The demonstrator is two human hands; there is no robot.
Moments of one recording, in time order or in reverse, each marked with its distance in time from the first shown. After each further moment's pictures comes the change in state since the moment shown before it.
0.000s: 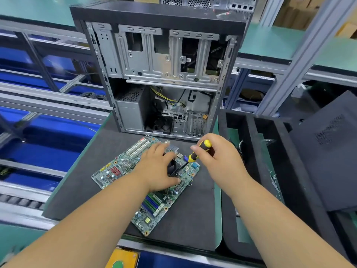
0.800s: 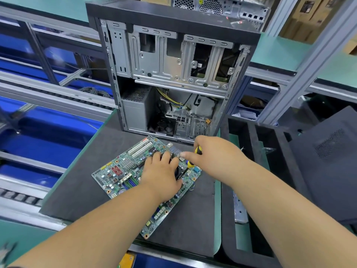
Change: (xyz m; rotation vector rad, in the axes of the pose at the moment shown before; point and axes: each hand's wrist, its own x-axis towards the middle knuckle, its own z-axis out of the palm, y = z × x) left_hand -0.001 0.016 0.024 0.168 0.102 -0.097; right_hand 0.035 -0.048 -0.008 -0.581 -0.422 0.037
